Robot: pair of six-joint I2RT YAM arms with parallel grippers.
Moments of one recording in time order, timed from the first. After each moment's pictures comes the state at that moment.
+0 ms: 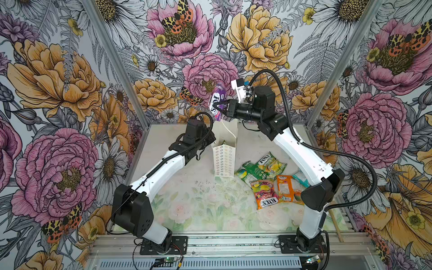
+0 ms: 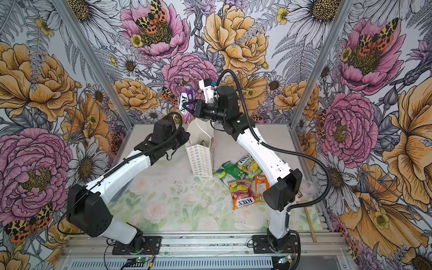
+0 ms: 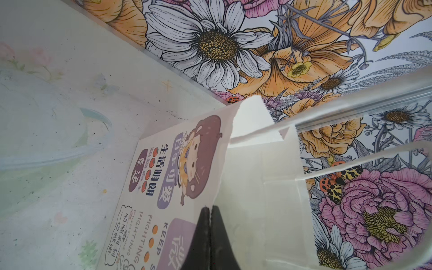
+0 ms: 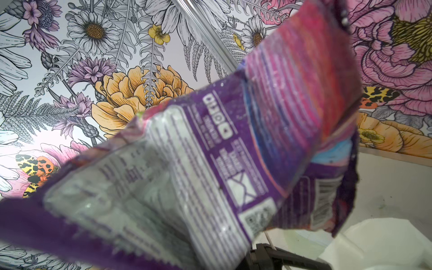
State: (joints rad) left arm -0.45 1.52 1.31 -0.33 0.03 -0.88; right arm 0.56 1.88 2.13 -0.34 -0.58 0.69
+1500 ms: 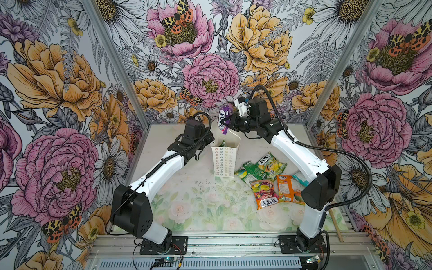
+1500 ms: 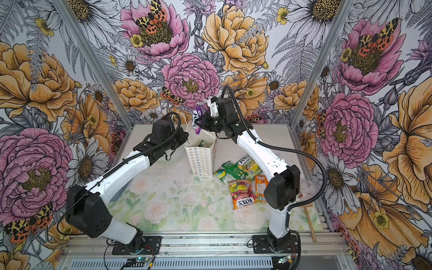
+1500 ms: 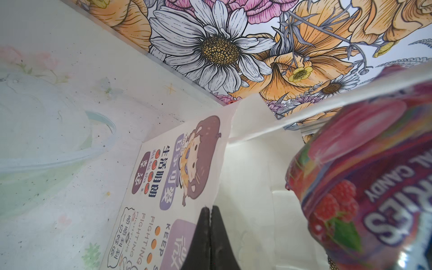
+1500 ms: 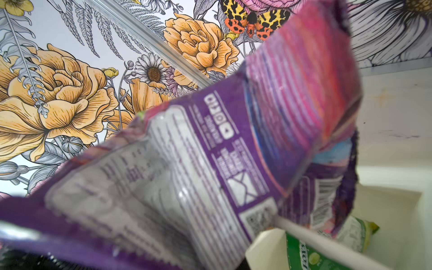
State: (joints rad) left arm -0.43 1.51 1.30 -0.31 0.03 -0.88; right arm 0.52 1.85 1.94 -0.54 -0.45 0.69
